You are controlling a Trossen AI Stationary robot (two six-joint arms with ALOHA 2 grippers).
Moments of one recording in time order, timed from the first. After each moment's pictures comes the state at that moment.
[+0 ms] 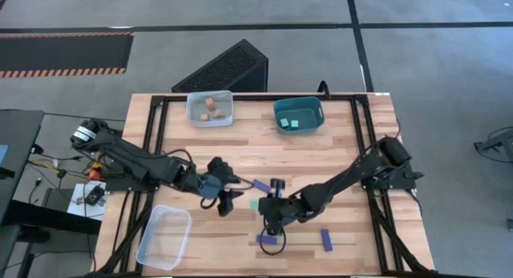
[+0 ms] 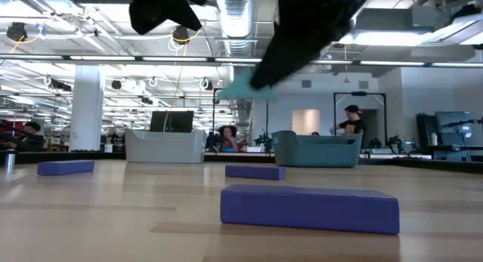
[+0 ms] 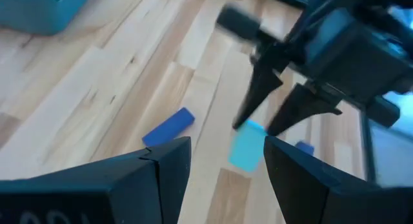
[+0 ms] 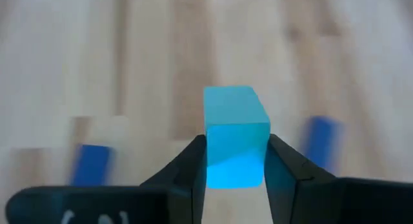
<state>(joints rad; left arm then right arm) -0.38 1.39 1.06 -0.40 -0.37 -0.63 0.45 1.89 1.34 -0.39 0.42 0.36</state>
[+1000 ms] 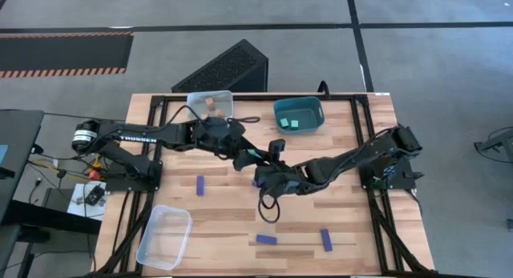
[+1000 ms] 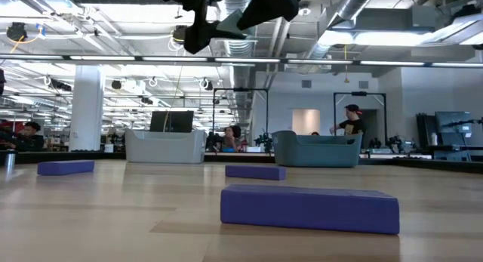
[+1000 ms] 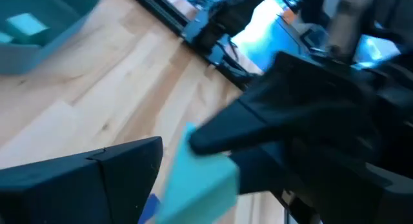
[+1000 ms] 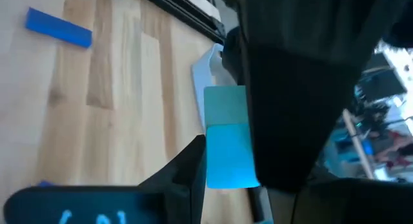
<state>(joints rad) 0.07 1.39 1.06 -0.09 0.14 -0.69 0.30 1.74 1.39 -0.31 0.92 -0.34</state>
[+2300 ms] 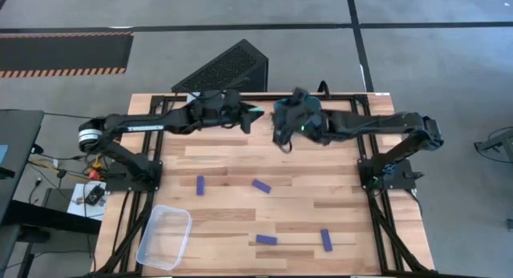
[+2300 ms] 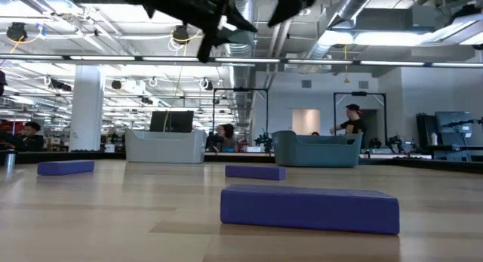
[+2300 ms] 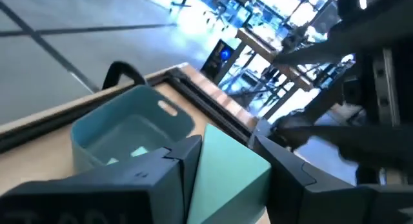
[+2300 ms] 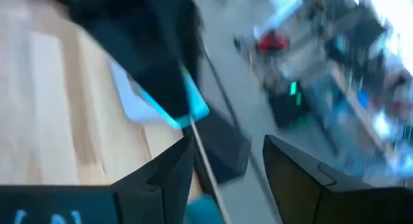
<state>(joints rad) 0.31 1.44 1.06 0.16 0.00 -0.56 -0.04 1.48 1.39 -0.43 0.74 -0.33</state>
